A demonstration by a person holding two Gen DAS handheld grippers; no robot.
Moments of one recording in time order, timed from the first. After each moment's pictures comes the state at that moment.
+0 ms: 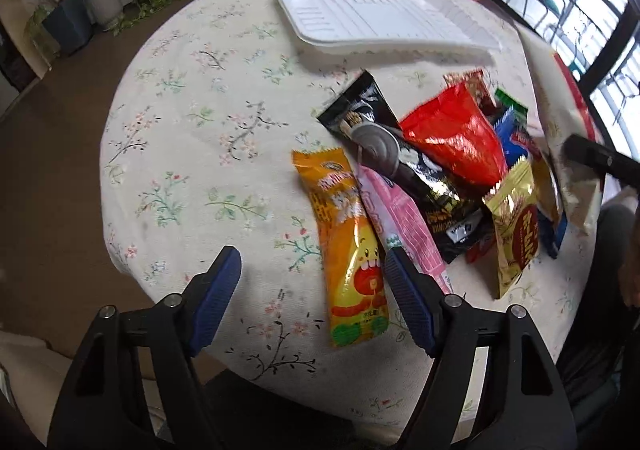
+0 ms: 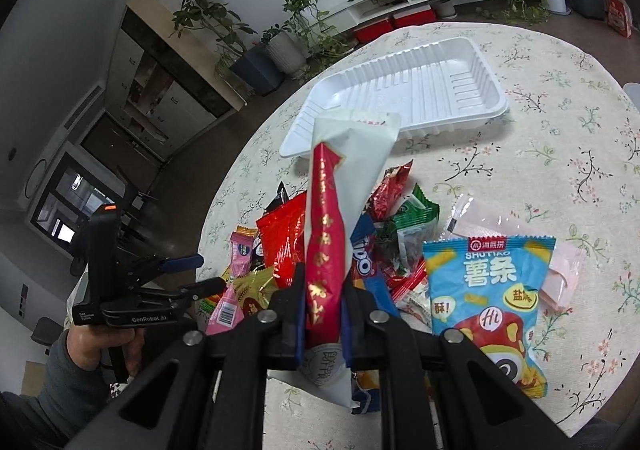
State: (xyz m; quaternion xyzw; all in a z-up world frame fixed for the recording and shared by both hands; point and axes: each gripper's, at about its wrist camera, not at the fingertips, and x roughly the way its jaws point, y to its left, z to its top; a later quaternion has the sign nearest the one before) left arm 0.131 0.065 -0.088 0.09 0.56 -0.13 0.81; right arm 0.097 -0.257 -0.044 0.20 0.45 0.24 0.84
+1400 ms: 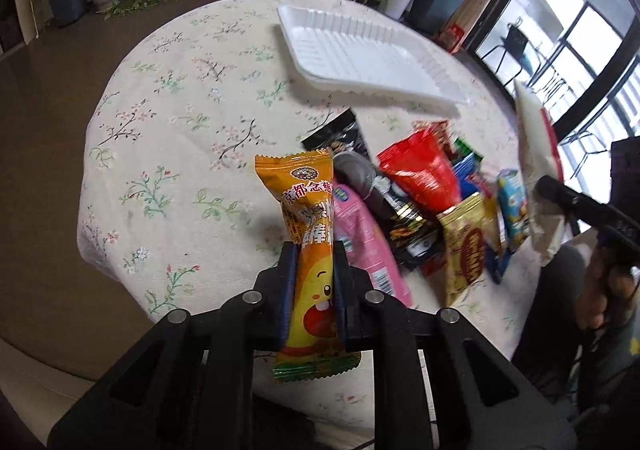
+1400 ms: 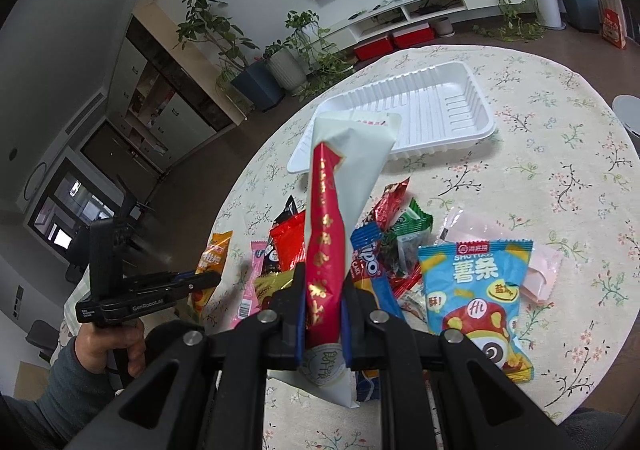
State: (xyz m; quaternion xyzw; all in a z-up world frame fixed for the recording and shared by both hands) left arm 0.116 0.097 -0.064 -0.05 0.51 -0.19 0.84; right arm 0.083 -0.267 -0.025 0.20 0.42 0.23 0.86
